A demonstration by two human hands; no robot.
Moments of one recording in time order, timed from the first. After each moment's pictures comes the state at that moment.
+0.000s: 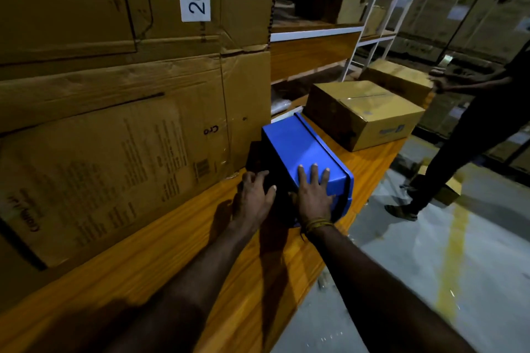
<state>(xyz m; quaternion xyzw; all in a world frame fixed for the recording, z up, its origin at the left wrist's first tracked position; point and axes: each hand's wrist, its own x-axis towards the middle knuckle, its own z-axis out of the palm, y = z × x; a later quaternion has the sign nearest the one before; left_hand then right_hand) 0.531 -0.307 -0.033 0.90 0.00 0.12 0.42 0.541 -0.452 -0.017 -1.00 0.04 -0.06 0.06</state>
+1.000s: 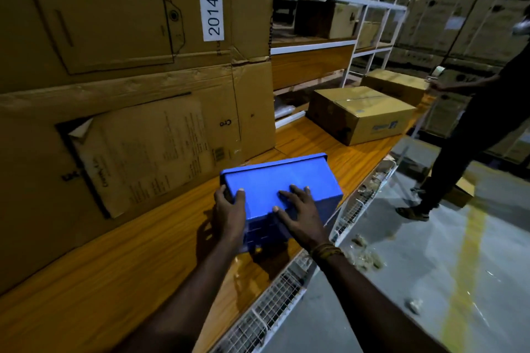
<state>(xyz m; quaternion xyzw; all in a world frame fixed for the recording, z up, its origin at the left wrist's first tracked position) 0.339 -0.281 -0.011 0.68 0.25 0.15 0.67 0.346 -0.458 -0.029 -0.89 -0.11 -0.08 0.44</state>
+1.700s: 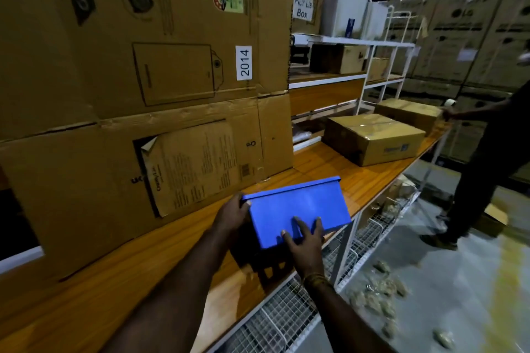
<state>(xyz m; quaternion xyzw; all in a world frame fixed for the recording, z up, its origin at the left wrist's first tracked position) 0.270 -0.214 0.023 0.90 0.06 0.08 0.42 0.236 -0.417 -0.036 -0.83 -0.02 -0.11 0.54</state>
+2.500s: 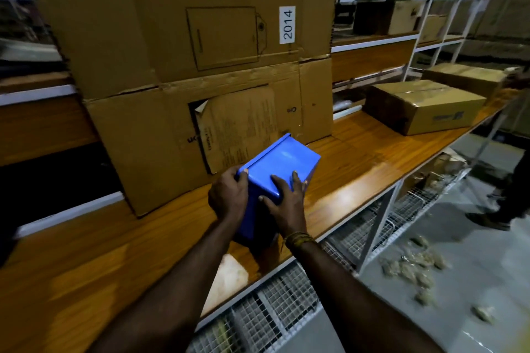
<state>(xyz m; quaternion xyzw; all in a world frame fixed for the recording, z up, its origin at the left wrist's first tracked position) 0.127 -0.161 0.040 0.84 0.27 0.31 0.35 0.156 -0.288 -0.007 -0.86 -0.13 -0.10 0.48</state>
